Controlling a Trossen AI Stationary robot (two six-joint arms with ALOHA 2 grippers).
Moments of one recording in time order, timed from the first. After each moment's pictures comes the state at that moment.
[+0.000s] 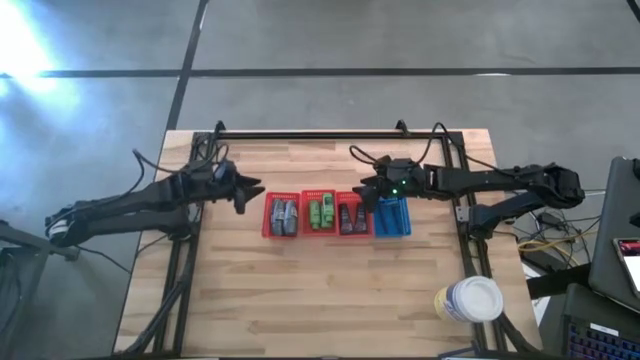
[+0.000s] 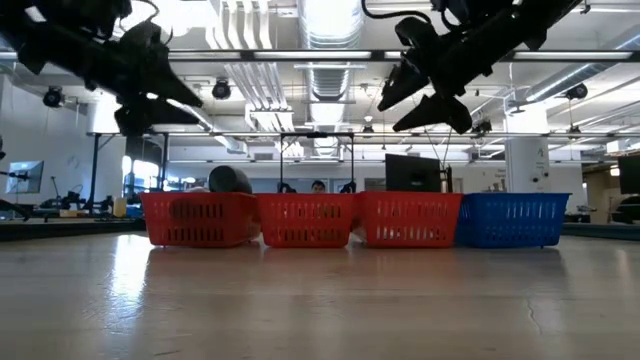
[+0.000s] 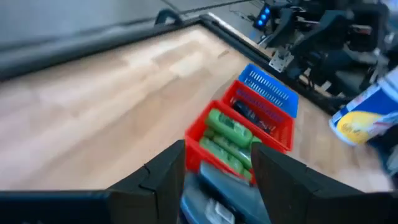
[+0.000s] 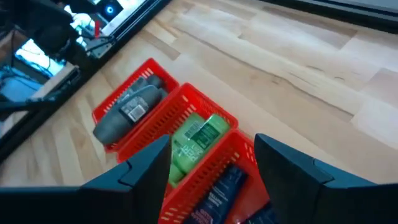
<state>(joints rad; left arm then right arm) 0.36 0.56 0.39 -0.15 0.04 -0.42 -0.17 1.25 0.78 -0.10 0.14 0.67</state>
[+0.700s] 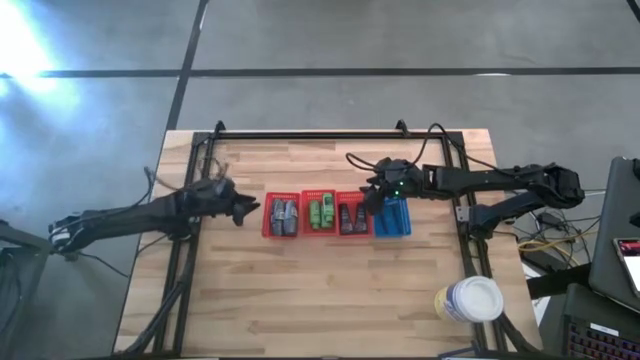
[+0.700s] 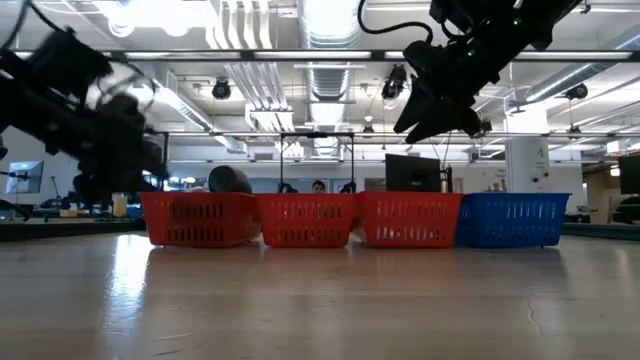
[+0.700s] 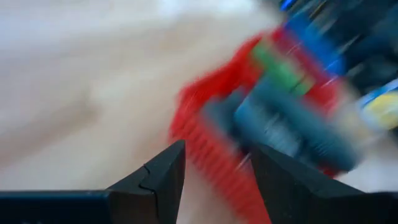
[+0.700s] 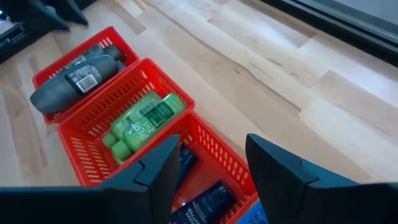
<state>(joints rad) 0.34 0.42 0.05 -0.10 0.03 -0.61 -0.17 1.25 0.78 -0.22 0.21 0.52</state>
